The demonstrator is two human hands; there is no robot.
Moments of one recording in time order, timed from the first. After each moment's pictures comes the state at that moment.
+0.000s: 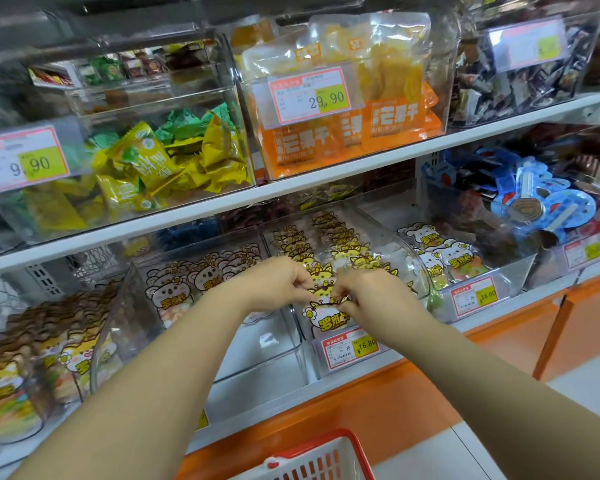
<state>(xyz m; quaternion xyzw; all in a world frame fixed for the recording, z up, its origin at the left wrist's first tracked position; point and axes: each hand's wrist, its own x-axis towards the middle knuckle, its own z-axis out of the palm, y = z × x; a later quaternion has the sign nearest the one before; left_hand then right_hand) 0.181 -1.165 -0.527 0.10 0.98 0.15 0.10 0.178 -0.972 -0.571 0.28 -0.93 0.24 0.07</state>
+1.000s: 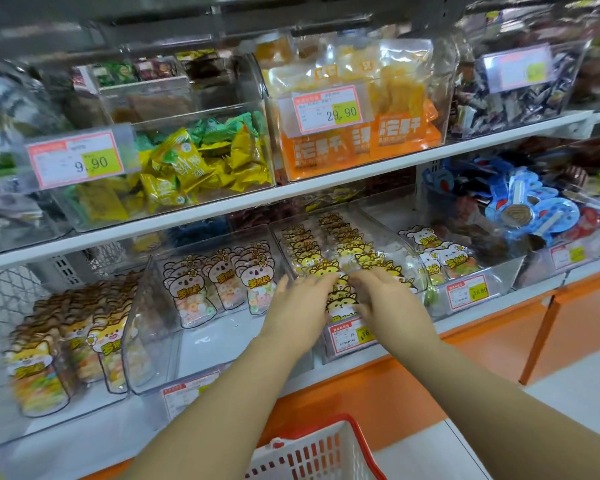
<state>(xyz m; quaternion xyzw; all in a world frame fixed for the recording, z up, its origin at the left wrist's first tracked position) 0.235 -1.121 -0.565 0.04 1.00 0.02 -0.07 0.193 -0.965 -0.601 0.22 -0.93 0.25 0.14</state>
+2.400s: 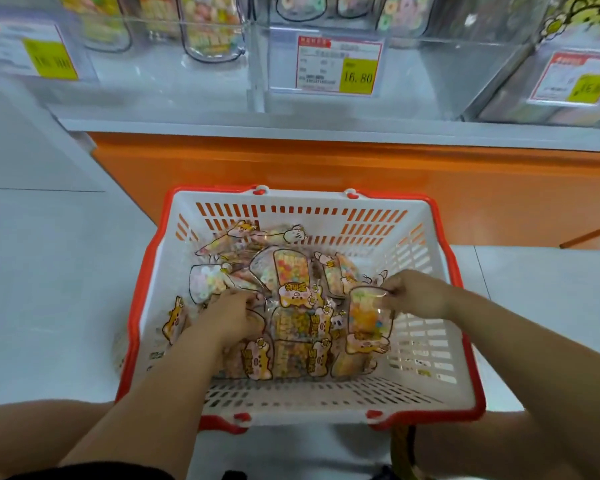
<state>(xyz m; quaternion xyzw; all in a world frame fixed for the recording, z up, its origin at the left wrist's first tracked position) 0.538 -1.258 -0.908 -0.28 0.85 0.29 0.33 0.329 -0.976 -0.829 0.27 -0.84 0.10 -0.46</state>
